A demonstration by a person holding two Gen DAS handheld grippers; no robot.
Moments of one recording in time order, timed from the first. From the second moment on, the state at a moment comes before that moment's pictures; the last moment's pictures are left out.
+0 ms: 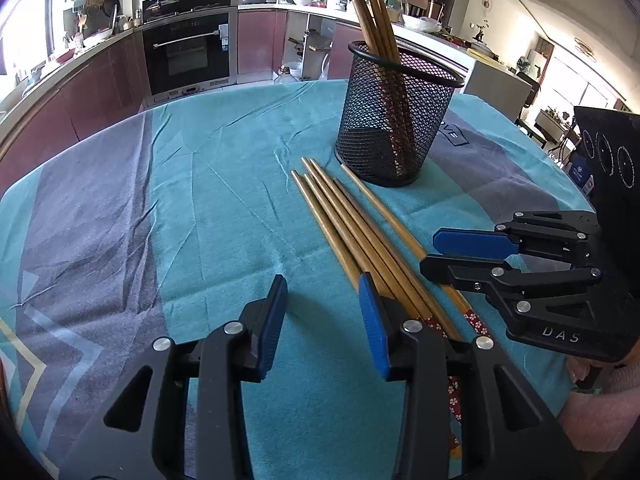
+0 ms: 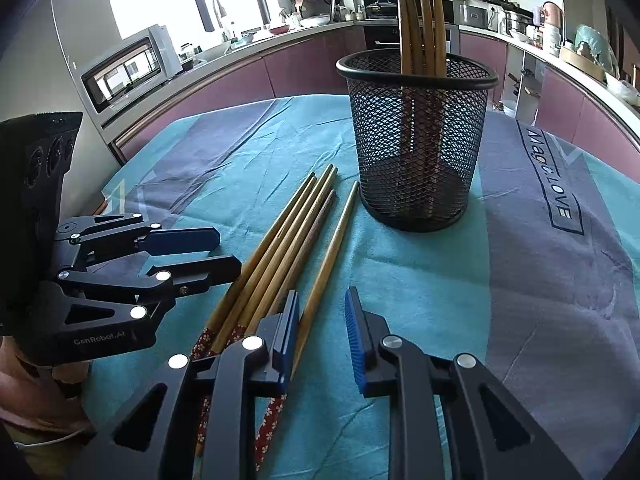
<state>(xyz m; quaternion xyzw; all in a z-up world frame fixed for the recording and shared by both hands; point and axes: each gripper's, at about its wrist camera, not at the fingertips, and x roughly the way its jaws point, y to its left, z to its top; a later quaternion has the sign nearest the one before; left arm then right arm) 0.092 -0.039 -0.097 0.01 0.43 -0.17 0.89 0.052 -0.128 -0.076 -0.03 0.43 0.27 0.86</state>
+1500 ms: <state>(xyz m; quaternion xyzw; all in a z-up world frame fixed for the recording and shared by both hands) 0.121 -0.044 -0.101 0.00 0.44 -0.12 0.89 0.084 -0.121 -0.076 -0.01 0.42 0.24 0.87</state>
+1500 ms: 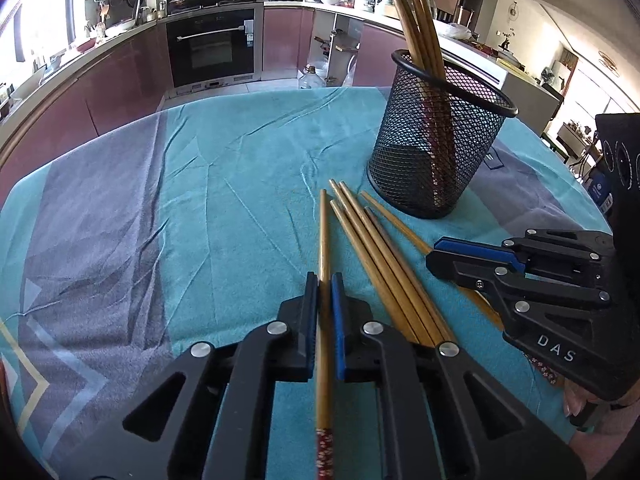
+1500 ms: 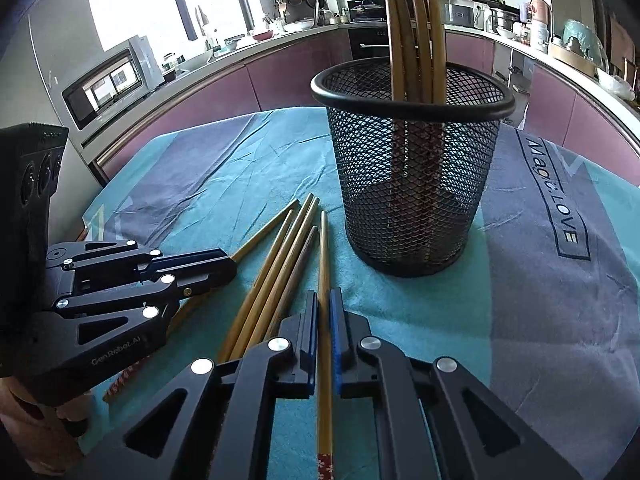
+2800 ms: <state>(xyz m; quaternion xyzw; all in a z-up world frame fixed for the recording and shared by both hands) 0.062 -0.010 0.027 -0.09 0.30 -0.23 0.92 0.050 -0.190 0.022 0.09 0.29 0.31 0.90</state>
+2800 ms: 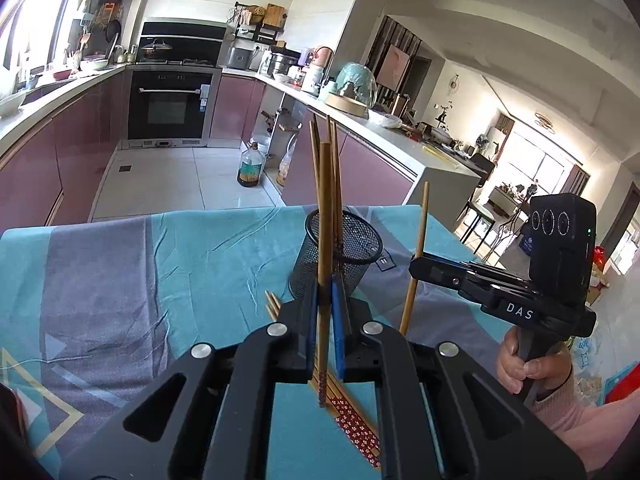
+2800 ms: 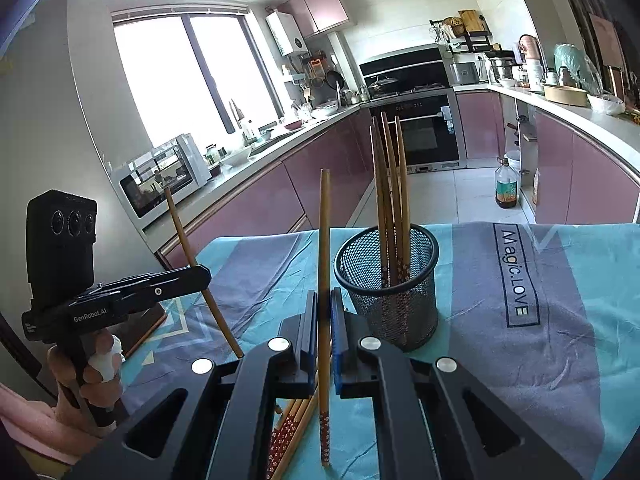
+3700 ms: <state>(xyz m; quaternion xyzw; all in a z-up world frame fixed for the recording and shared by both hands) 0.111 -0.028 0.117 -0.10 0.20 -0.24 0.94 0.078 -0.216 0.118 0.07 0.17 0.29 0.94</state>
